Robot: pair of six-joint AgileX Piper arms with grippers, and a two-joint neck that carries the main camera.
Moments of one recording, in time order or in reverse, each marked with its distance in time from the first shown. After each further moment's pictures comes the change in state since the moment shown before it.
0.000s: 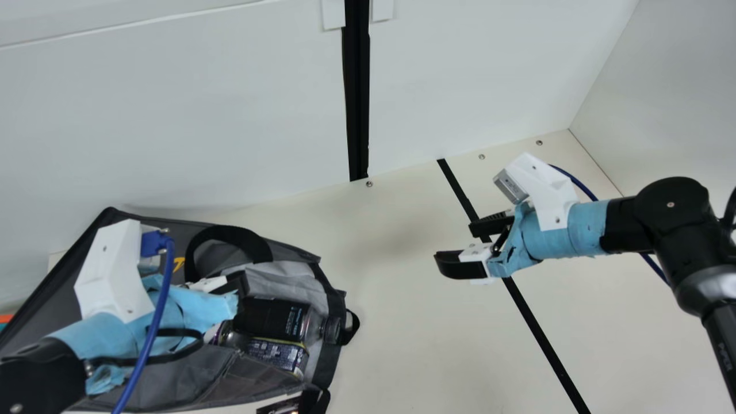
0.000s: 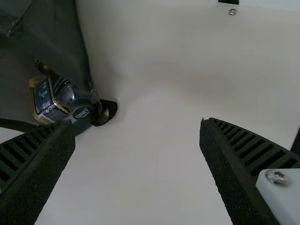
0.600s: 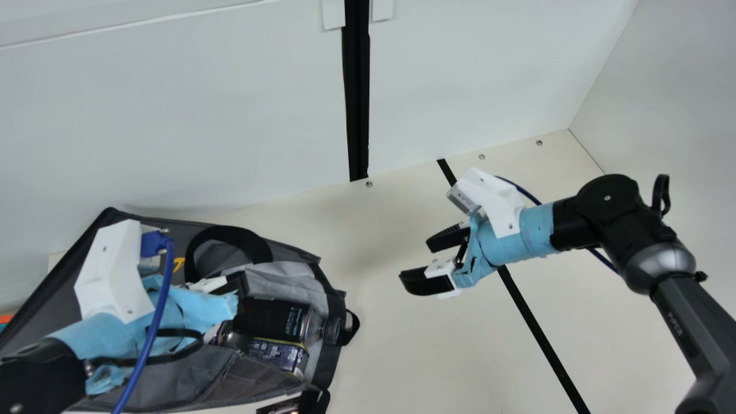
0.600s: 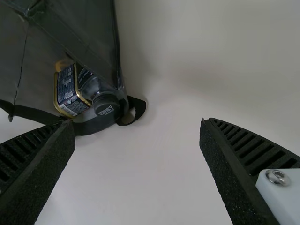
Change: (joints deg) left arm 0.0 0.0 0.0 0.0 0.0 0.0; right arm 8.0 6.6 -0.1 2.6 0.1 -4.2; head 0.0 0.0
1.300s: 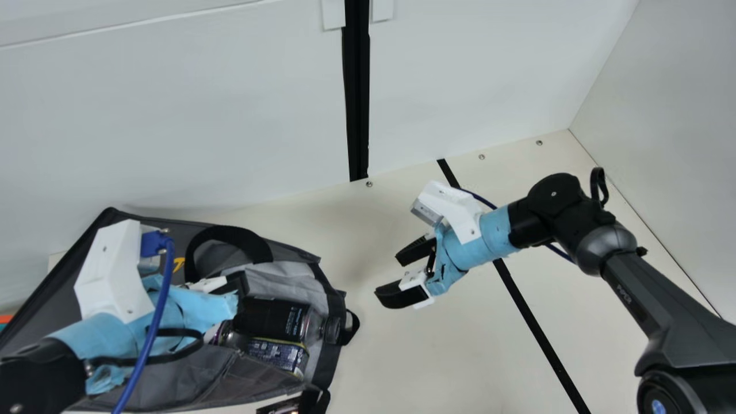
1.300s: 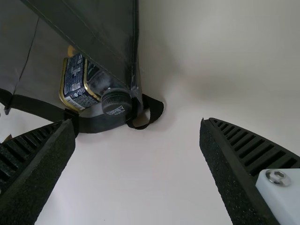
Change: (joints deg) left arm 0.0 0.0 0.0 0.0 0.0 0.0; right arm 6.7 7.7 -1.9 0.8 -0.3 -3.3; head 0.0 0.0
